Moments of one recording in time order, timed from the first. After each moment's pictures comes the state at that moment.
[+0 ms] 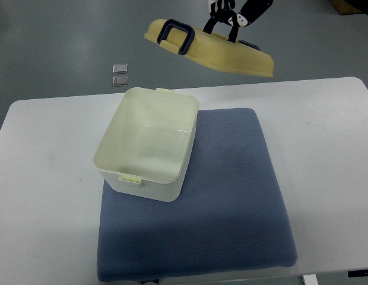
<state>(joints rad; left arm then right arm) -0.10 0.00 -0.02 -0.16 0.01 -0.07 0.04 1.65 -0.51 0.00 0.82 -1.36 0.39 0.48</state>
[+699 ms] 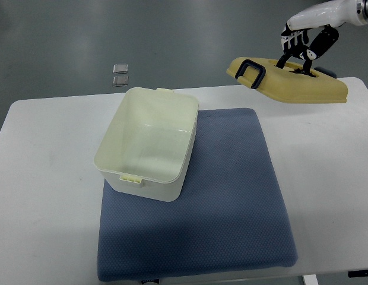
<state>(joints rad) -0.10 0.00 -0.03 -0.16 0.01 -0.07 0.04 1.64 -0.66 -0.32 0.83 -1.36 0.38 0.48</state>
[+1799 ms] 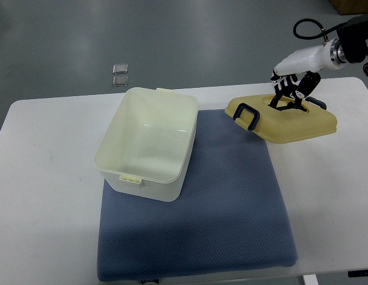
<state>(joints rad) -0.10 0.00 -0.02 -0.17 0.01 -0.07 0.04 1.52 -0.56 -0.38 0.84 -1.42 0.27 0.46</state>
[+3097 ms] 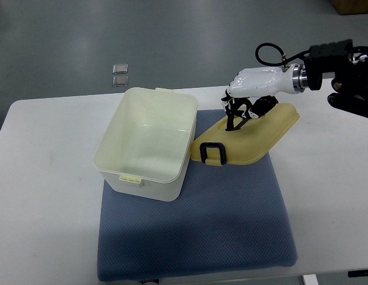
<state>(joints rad) -0.10 0.00 -0.02 -0.17 0.01 -0.07 0.04 1.43 -0.51 -0.36 0.97 -1.40 -0.08 0.60</state>
